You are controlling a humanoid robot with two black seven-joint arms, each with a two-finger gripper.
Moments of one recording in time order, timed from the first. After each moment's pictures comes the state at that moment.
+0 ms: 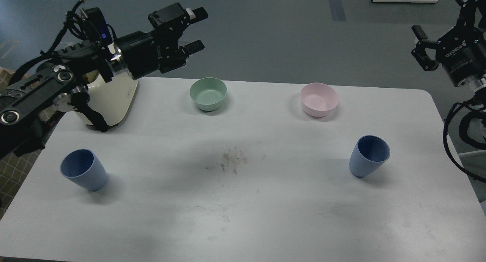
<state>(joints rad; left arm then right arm) -0.82 0.68 -0.76 -1.25 0.89 -0.49 -0.23 0.74 -0.52 0.95 0.76 -0.35 0.49 0.37</state>
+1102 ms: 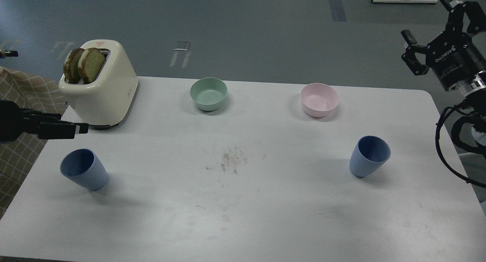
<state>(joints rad) -0.81 1.37 -0.31 -1.39 1.61 -0.47 -0.49 0.71 -0.51 0.94 0.81 -0.35 0.49 0.37</state>
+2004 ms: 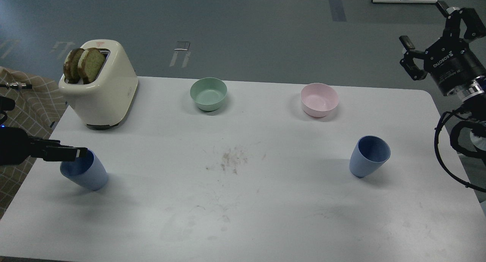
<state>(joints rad) -0.76 1.28 -0.24 -1.28 1.61 -0.43 -0.49 0.69 -0.51 0.94 0.81 -0.35 0.49 0.37</state>
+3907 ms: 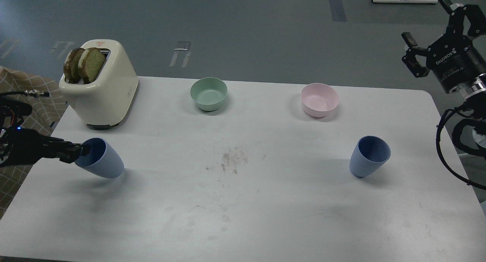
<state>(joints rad) -0.79 1.23 -0.25 -1.33 1.71 -0.39 -0.49 0.71 -0.52 0.95 0.83 -0.35 0.49 0.37</state>
